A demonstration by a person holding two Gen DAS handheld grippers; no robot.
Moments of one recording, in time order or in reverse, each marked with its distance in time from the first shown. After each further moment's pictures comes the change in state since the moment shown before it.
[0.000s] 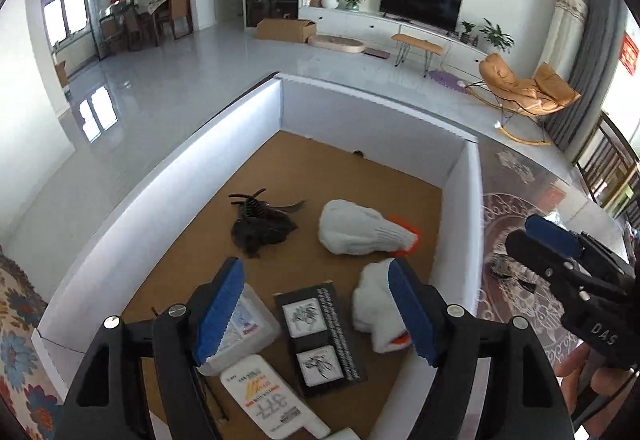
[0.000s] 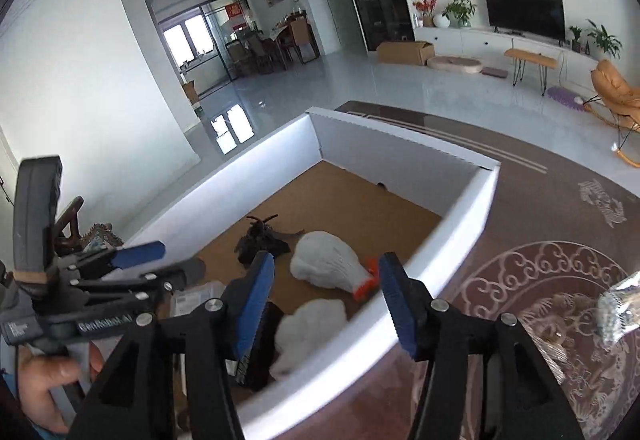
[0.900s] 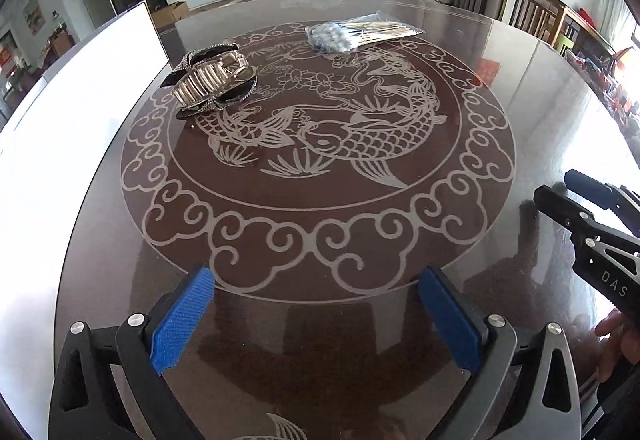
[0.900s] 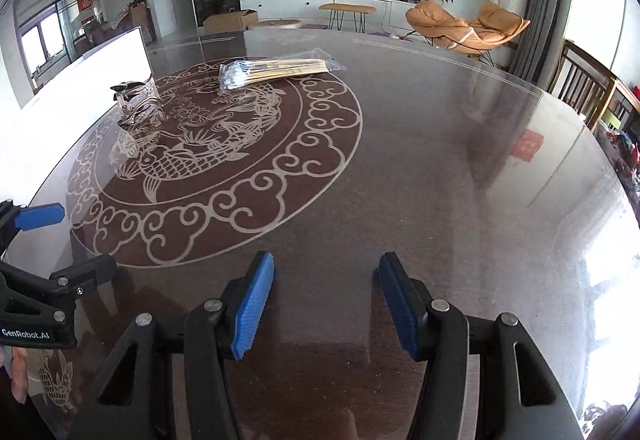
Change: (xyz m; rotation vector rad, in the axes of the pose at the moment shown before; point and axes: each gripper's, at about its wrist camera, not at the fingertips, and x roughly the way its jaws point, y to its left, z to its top) left arm 0.076 -0.283 -0.157 0.333 0.200 -0.135; right arm -0.177 -0.236 -0.241 0.222 0.130 -0.535
